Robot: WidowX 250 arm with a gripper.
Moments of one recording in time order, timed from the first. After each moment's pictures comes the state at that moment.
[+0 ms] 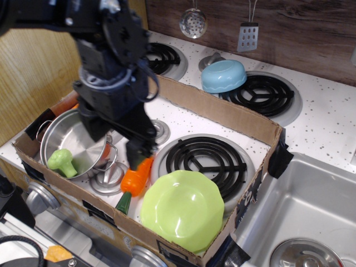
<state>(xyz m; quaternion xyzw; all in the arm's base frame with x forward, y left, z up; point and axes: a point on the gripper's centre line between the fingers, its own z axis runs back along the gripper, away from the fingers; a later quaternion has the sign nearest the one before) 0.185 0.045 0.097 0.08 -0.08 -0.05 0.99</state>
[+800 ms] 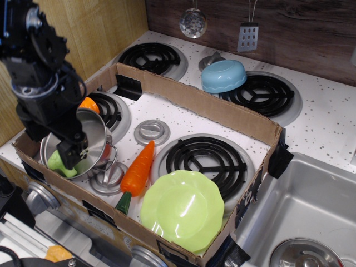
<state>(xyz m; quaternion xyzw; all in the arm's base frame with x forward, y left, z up) 0.165 0.120 0.072 0.12 -0.07 -0.05 0.99</state>
